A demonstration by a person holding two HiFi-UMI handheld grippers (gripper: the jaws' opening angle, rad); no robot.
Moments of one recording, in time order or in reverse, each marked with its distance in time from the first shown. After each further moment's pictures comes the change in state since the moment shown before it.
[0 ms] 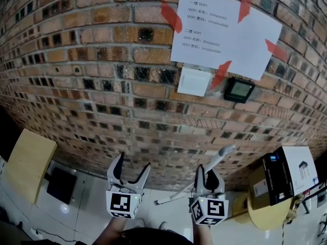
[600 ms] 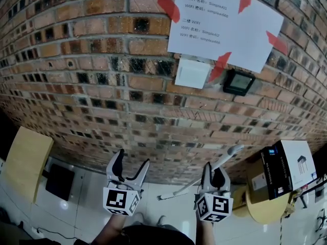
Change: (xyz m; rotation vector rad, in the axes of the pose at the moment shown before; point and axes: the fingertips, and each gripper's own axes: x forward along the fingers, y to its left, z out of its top) left arm 0.002 -0.004 -0.015 -0.090 0.012 -0.051; right arm -0.013 -0.037 -0.016 -0.009 0.037 -0.107
